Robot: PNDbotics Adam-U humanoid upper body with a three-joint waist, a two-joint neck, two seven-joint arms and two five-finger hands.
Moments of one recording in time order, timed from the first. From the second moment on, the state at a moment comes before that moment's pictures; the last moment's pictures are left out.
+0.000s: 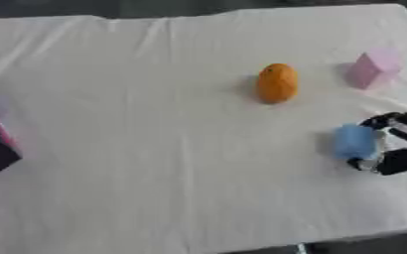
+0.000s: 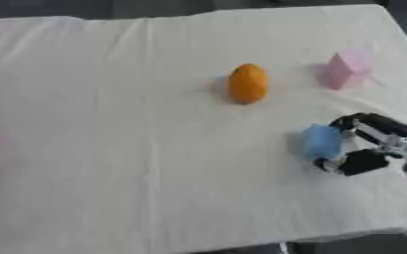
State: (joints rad) left arm -0.33 0.39 0.04 -1.67 0.35 0.05 0.29; right arm 0.10 -1.15 0.11 -1.84 0.14 0.33 0.11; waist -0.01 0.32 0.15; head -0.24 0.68
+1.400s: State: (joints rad) left arm -0.37 0.40 0.03 -1.69 0.35 0.04 0.28; right arm 0.05 -1.08 0.01 -1.98 -0.01 0.23 -0.12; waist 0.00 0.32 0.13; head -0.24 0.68
